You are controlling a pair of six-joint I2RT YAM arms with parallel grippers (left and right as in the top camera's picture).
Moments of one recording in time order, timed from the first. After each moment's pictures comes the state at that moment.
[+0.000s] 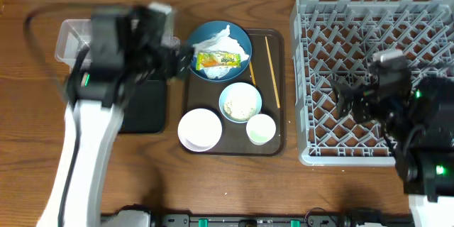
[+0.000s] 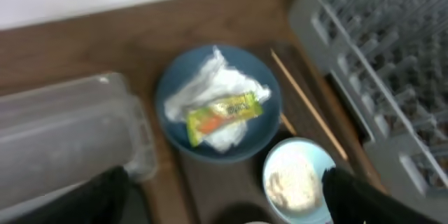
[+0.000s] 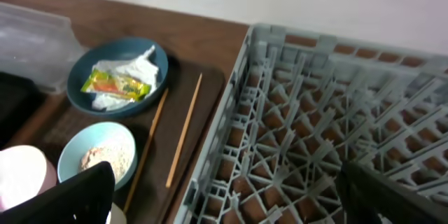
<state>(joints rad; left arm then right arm) -0.13 1.43 1.49 -0.85 0.32 0.12 -0.03 0.92 1.02 -0.66 -0.32 -0.12</state>
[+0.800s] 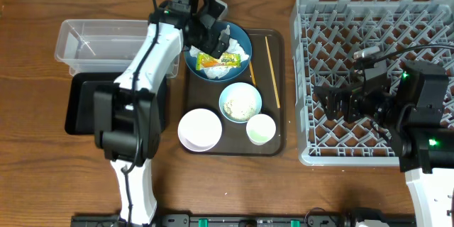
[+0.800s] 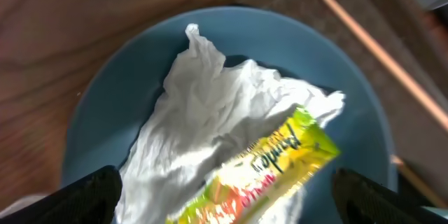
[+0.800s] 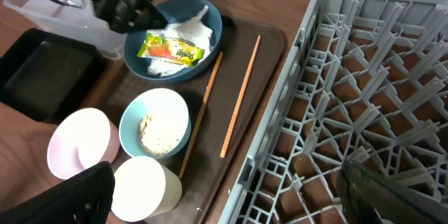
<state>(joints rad) -0.22 2.14 1.75 -0.69 0.30 0.33 -0.03 1.03 1.03 -0.74 -0.52 -0.11</state>
